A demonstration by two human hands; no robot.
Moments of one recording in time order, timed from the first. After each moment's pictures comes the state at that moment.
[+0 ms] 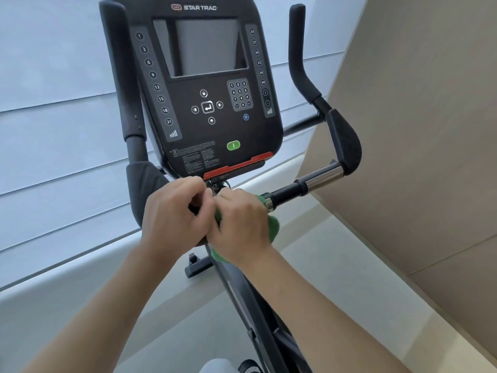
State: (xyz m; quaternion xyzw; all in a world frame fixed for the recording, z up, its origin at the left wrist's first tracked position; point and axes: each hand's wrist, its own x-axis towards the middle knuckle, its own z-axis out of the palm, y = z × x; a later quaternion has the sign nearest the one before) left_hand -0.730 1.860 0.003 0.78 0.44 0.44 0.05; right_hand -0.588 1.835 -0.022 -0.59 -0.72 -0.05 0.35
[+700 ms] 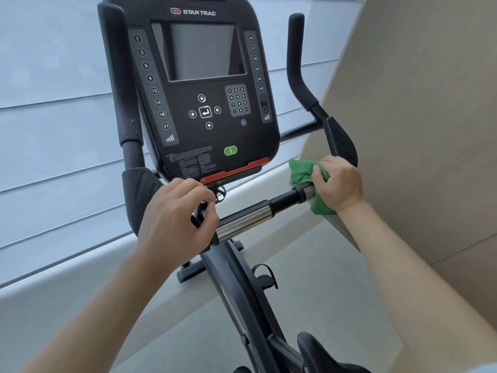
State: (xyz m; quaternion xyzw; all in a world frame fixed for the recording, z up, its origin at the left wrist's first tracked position) left_hand -0.734 1.863 0.002 0.82 0.40 0.41 0.03; right_hand -0.359 1.895 -0.017 -0.67 -0.66 -0.16 0.31
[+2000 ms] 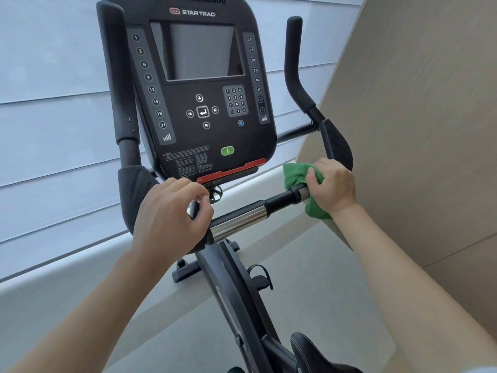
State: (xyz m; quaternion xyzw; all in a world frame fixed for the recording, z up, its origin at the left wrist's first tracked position) left_hand -0.730 1.868 0.000 0.80 0.46 0.39 0.03; right_hand -0.365 1.893 -0.017 -0.67 -0.66 -0.15 0.30
